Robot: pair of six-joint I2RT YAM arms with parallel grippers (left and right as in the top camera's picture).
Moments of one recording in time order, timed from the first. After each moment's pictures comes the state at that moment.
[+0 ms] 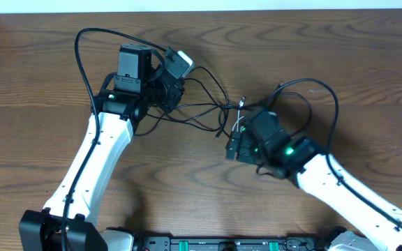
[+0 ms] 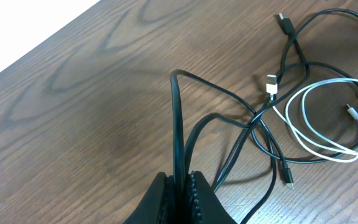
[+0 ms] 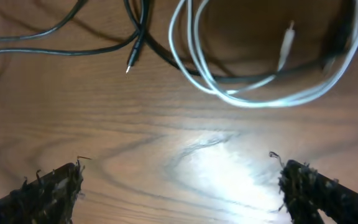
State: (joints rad) left arm -0.21 1.49 1.20 -0.53 0.34 0.45; right arm 0.72 1.37 0.93 -0.68 0.05 0.96
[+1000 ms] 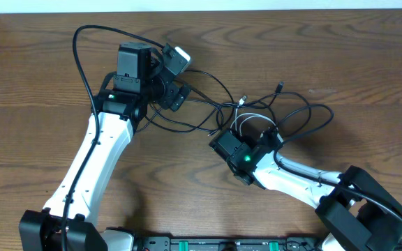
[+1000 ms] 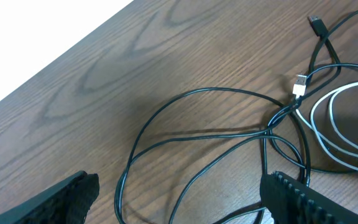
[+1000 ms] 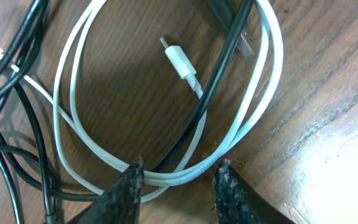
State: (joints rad) left arm -0.21 1.49 1.20 -0.48 0.25 0.46; right arm 0.84 1.71 0.84 -0.39 0.48 1.80
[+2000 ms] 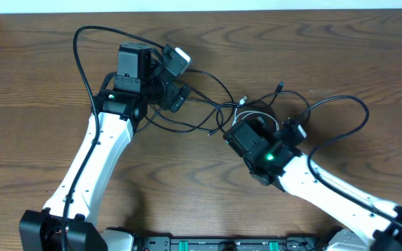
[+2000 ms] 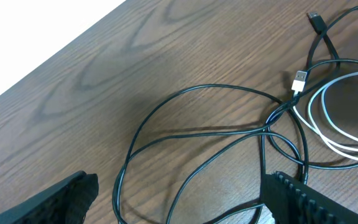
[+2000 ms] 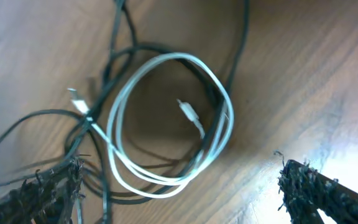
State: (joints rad) left arm -0.21 1.49 1.20 -0.49 0.25 0.46; right arm 0.79 1.48 0.89 -0.64 0.56 1.77
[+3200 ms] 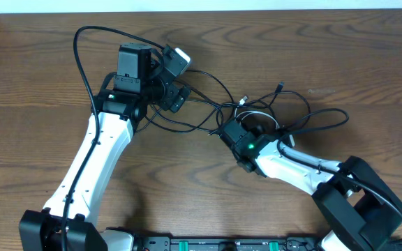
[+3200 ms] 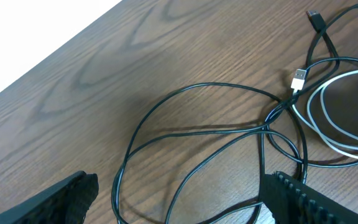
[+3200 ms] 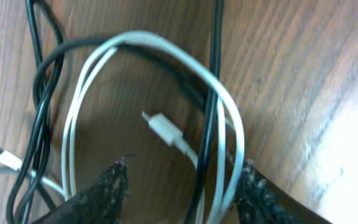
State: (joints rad) left arm -0.21 1.49 1.20 -0.50 0.25 0.46; right arm 0.75 1.76 0.88 -0.43 0.54 2.01
